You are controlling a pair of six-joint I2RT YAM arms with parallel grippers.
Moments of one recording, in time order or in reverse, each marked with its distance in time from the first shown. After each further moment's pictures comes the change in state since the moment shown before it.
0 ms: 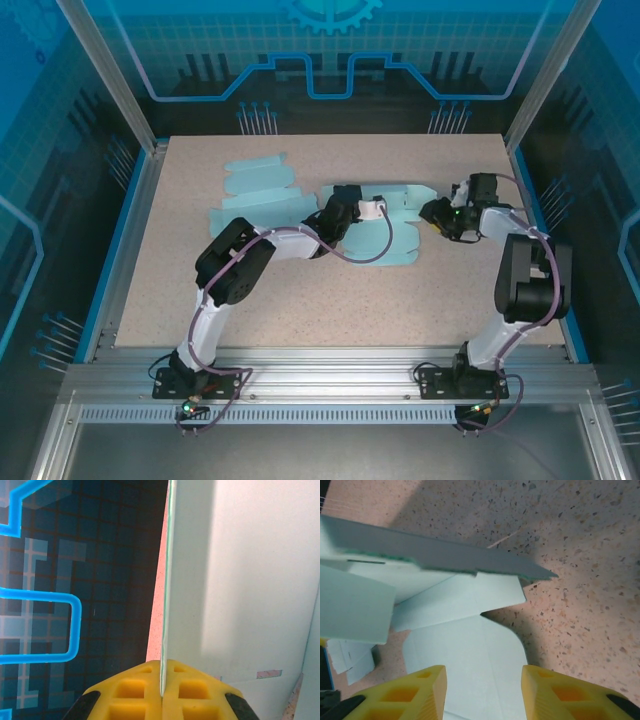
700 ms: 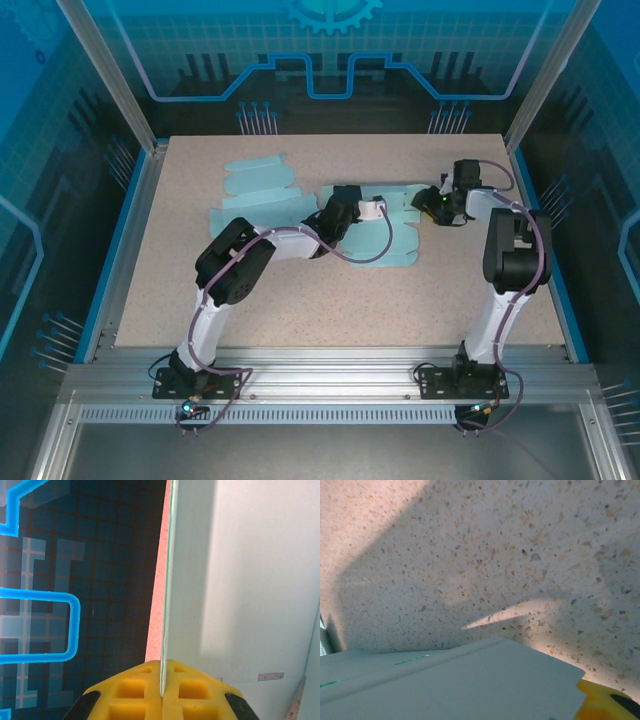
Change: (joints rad) left arm 0.000 0.000 0.000 -0.004 -0.001 0.000; right arm 0.051 0.237 0.229 -0.024 0.098 0.001
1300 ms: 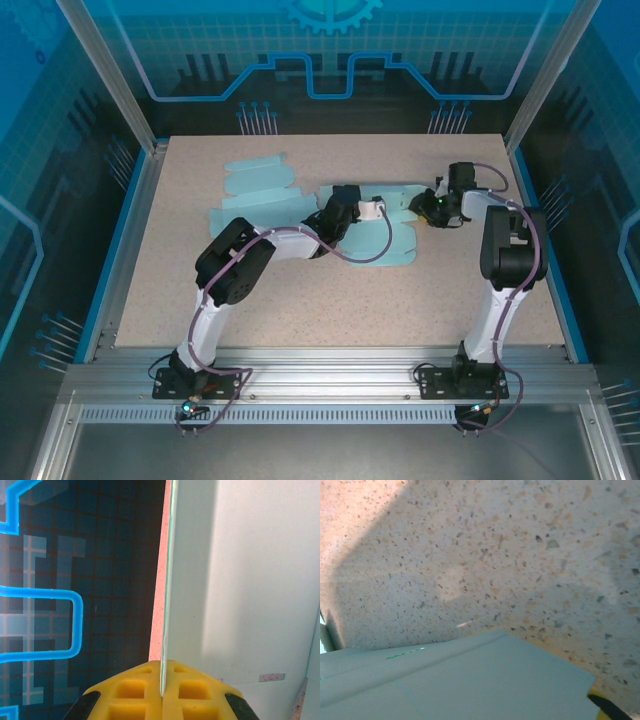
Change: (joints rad) left arm 0.000 0.000 0.000 -0.001 -0.024 0.026; right arm 0.013 0.027 -0.005 0.039 -0.042 0.018
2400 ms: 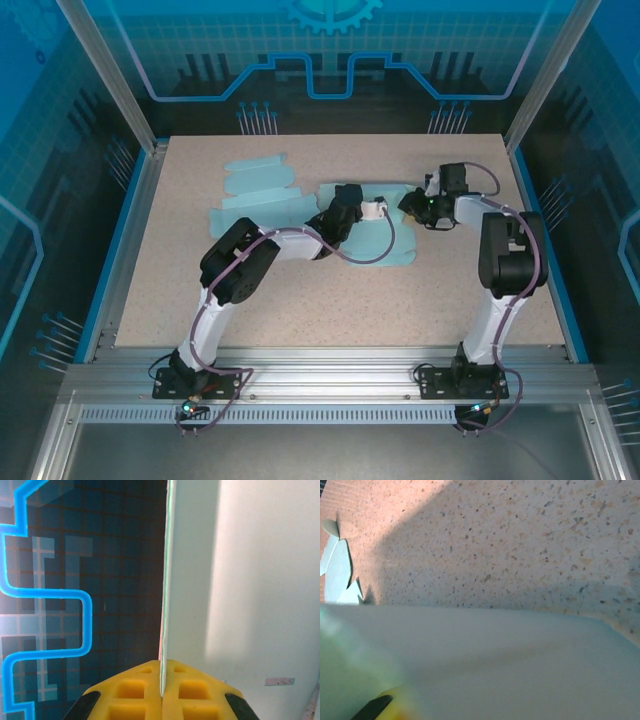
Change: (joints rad) left arm -0.008 0.032 0.005 0.080 -0.046 0.074; right arm 0.065 -0.100 -0.080 0.069 -0.034 0.018
